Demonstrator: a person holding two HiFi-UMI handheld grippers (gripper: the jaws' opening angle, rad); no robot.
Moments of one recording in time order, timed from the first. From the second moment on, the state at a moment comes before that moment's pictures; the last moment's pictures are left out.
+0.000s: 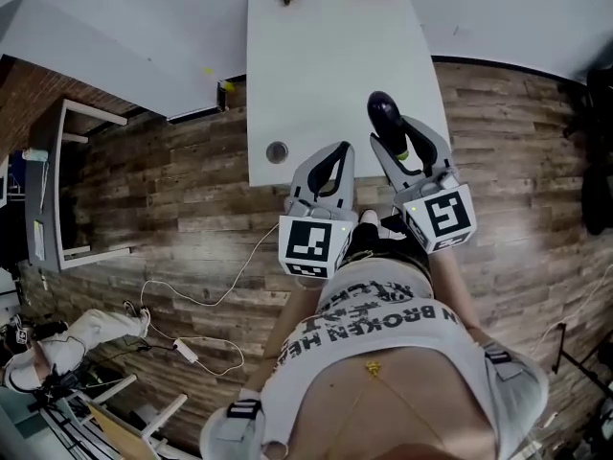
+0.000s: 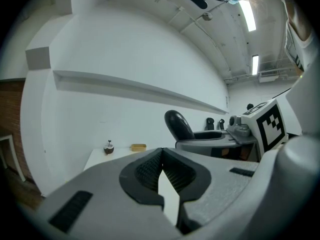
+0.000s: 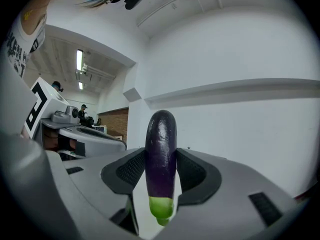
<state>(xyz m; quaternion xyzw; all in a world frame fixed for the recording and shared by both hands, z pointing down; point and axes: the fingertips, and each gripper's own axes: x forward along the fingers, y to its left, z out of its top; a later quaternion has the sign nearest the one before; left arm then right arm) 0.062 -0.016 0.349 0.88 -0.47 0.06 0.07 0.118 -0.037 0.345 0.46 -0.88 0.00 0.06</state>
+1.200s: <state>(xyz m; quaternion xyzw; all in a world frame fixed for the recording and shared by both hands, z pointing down) -0.011 -0.145 0.343 0.92 -0.39 0.04 0.07 0.049 -0.148 0.347 0.53 -0.84 0.01 0.09</state>
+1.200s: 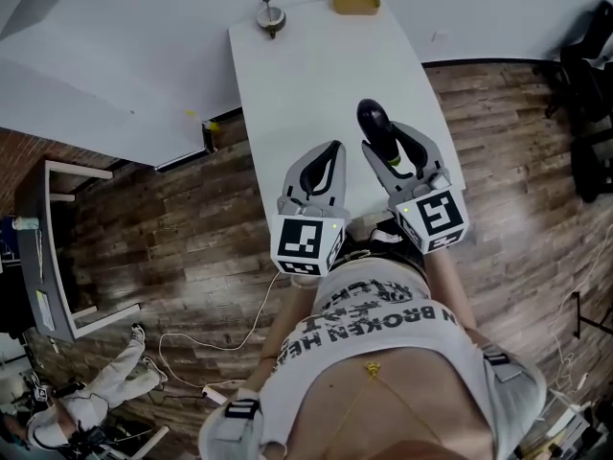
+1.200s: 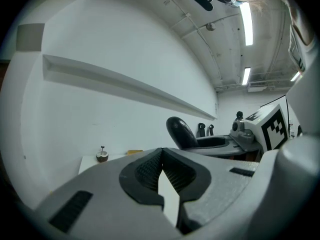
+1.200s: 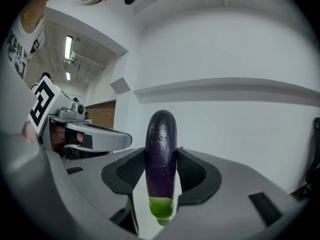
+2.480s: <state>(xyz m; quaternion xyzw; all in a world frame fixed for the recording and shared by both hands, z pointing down) -0.002 -0.203 0.350 0.91 -0.41 0.05 0.08 0.051 -0.209 0.360 0.50 -0.86 0.02 0.12</state>
